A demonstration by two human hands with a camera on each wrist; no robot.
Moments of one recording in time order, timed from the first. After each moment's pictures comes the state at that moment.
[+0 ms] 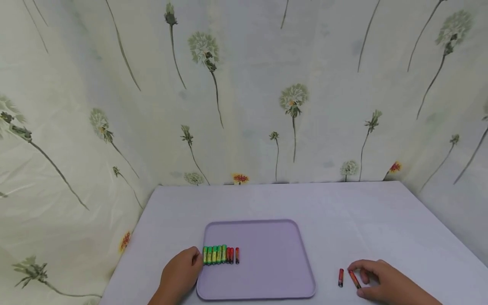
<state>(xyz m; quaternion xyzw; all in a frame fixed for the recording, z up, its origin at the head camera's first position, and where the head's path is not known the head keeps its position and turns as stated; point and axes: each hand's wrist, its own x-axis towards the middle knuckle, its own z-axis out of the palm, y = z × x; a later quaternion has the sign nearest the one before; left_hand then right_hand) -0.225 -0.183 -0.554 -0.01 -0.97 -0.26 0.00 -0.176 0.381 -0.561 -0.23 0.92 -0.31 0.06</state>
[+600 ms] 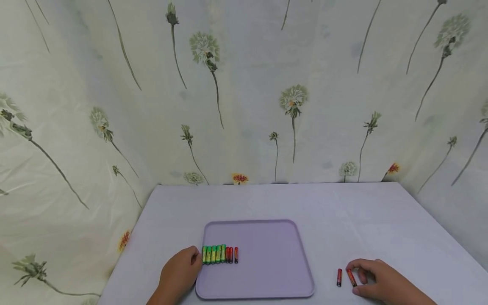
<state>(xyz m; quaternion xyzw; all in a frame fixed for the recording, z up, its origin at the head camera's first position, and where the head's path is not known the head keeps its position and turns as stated) -0.227 -0.183 -0.556 -0.01 -0.97 -0.26 0.00 -0.176 0.374 -0.554 -0.15 0.94 -0.28 0.10</state>
